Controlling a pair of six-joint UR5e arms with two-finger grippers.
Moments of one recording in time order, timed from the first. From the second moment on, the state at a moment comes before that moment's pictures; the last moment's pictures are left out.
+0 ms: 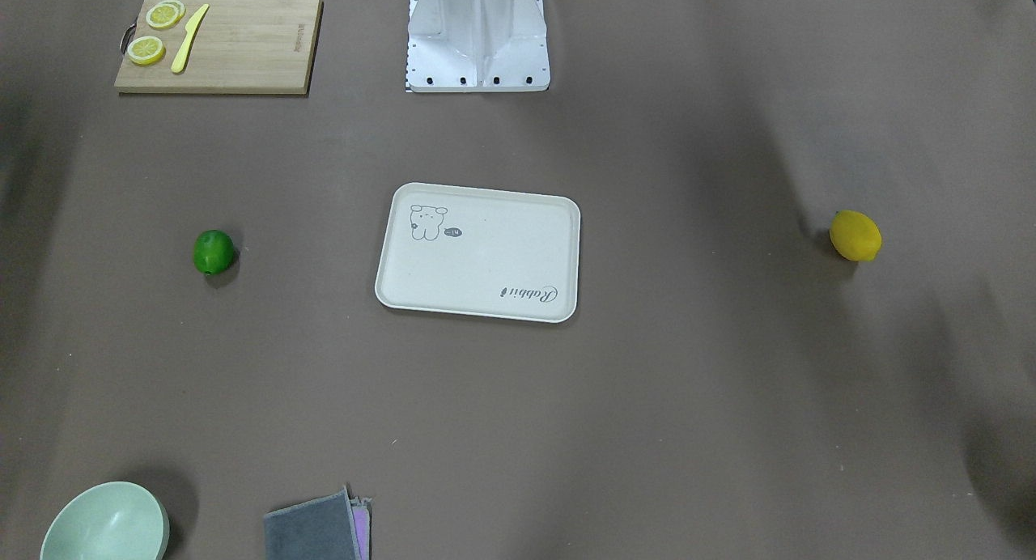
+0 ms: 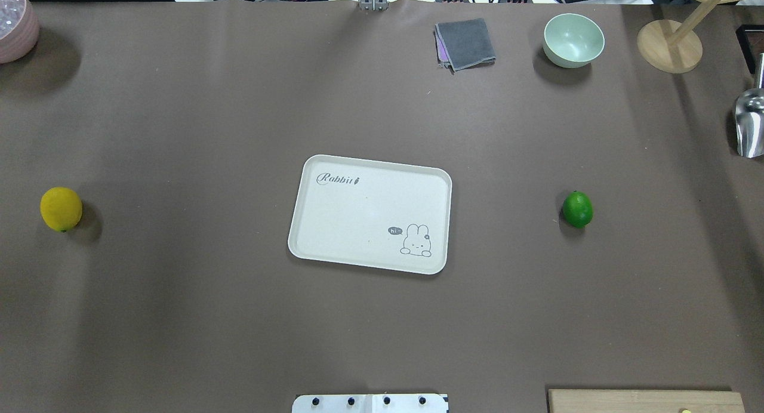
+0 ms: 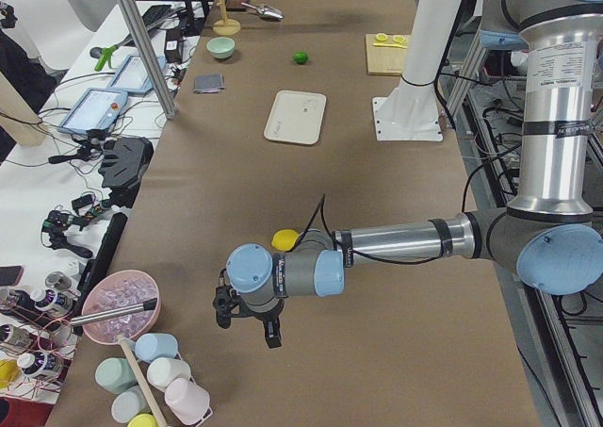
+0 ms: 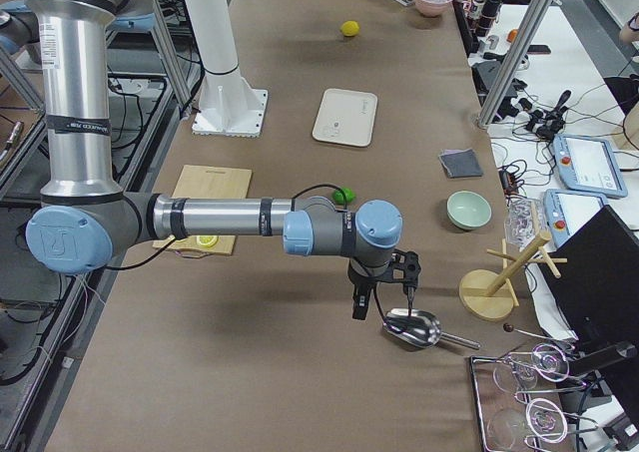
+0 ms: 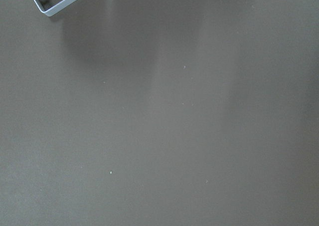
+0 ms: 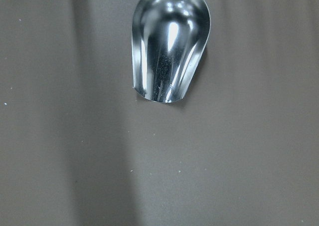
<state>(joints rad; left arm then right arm) -1.58 -1.54 -1.47 -1.63 -2.38 -0.15 1.54 -1.58 1.62 -1.58 2.33 0.15</state>
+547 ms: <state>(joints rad) -1.58 -1.54 -1.49 -1.60 -2.38 -0.15 1.52 -1.59 1.64 -1.58 2.34 0.15</state>
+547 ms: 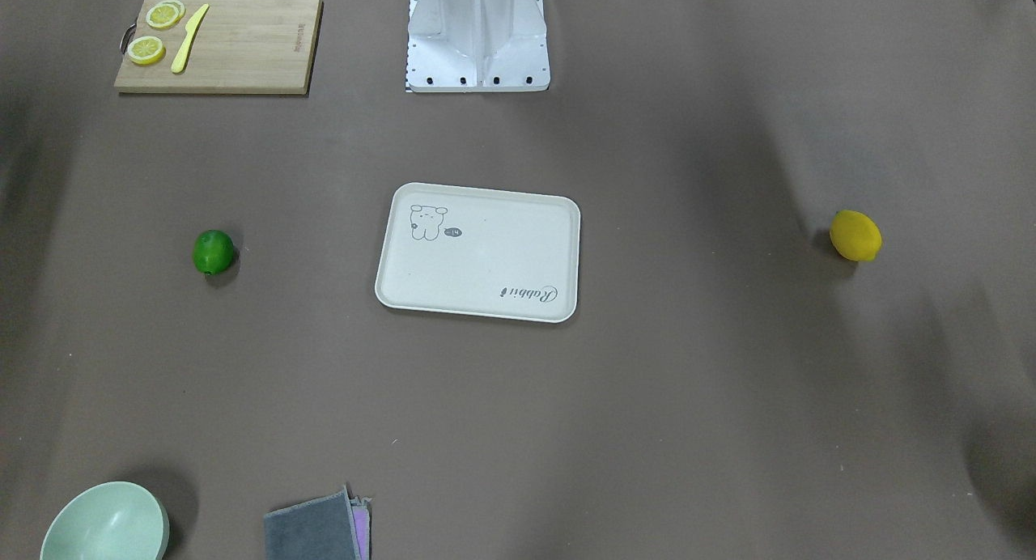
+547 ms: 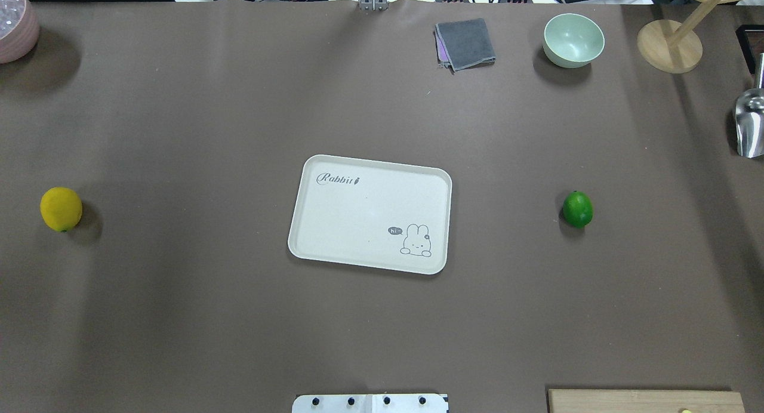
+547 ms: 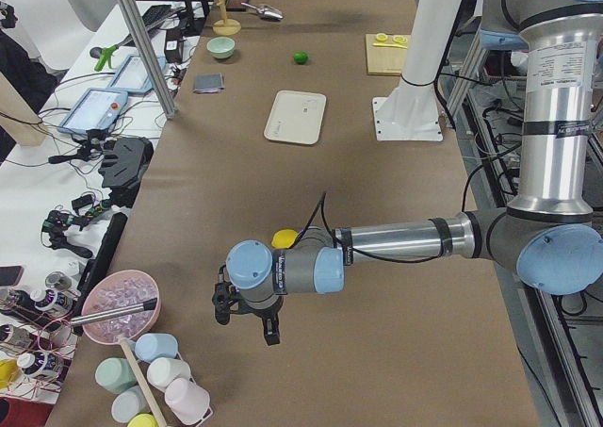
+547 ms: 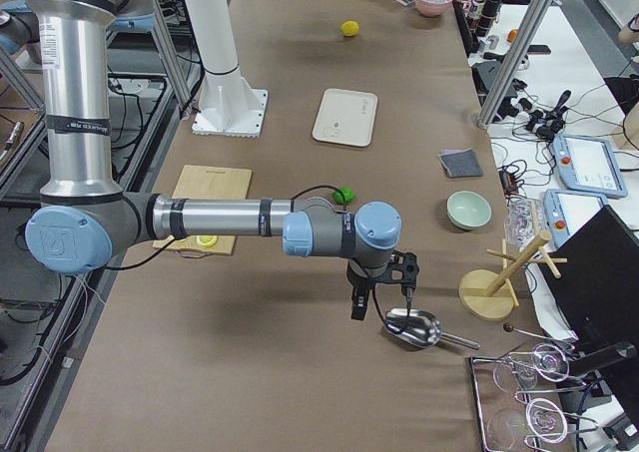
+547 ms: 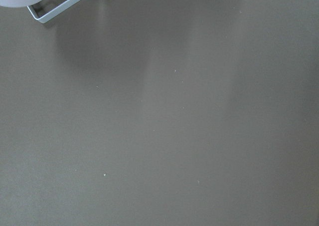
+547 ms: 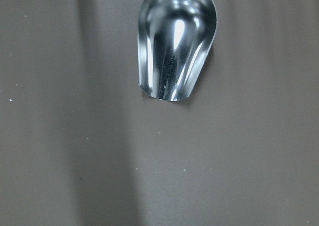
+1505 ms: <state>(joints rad) -1.52 -1.68 -1.54 -1.44 -2.34 -0.20 1.31 -1.54 1.77 -1.58 2.39 0.43</state>
